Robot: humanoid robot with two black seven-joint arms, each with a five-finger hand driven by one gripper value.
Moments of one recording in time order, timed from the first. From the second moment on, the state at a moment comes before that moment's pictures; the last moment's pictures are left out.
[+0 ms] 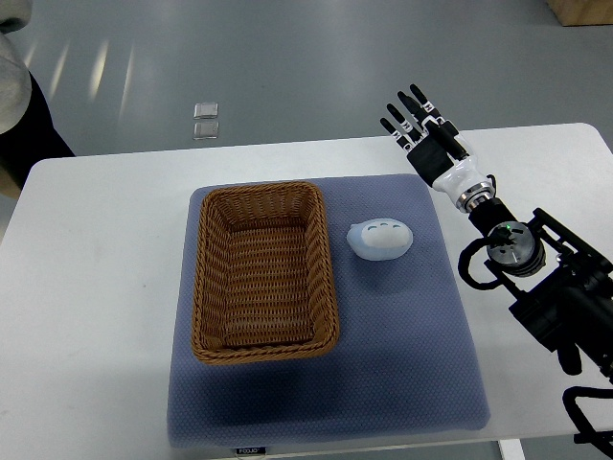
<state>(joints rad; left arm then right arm) -0.08 0.00 -0.16 -0.21 0.07 -0.06 0.02 0.62 -0.08 1.04 0.76 -0.04 0.32 0.19</state>
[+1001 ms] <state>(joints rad) -0.08 0.00 -0.16 -0.22 0.07 -0.06 0.02 1.26 -0.51 0.11 1.10 -0.65 0.36 0.02</state>
